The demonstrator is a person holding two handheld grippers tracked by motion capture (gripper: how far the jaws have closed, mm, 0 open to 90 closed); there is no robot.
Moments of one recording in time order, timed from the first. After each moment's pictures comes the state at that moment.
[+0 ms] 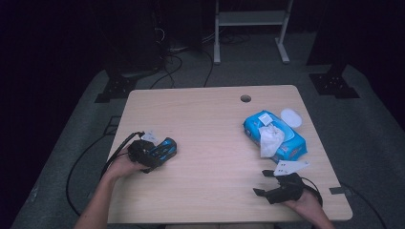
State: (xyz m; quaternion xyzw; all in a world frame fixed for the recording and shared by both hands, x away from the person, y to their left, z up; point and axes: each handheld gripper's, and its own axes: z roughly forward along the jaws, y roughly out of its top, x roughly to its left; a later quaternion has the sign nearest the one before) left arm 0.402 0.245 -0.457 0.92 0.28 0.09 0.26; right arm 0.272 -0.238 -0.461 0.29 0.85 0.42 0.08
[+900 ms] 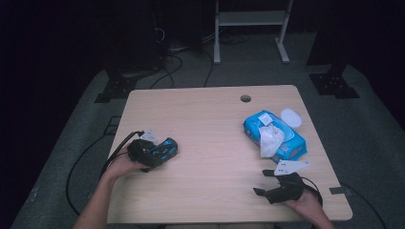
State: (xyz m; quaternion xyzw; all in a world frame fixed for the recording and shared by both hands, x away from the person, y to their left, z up) left arm 0.401 0.244 -0.453 0.92 0.26 0.10 0.26; right arm 0.273 -0.239 -0.461 0.29 0.85 0.42 0.08
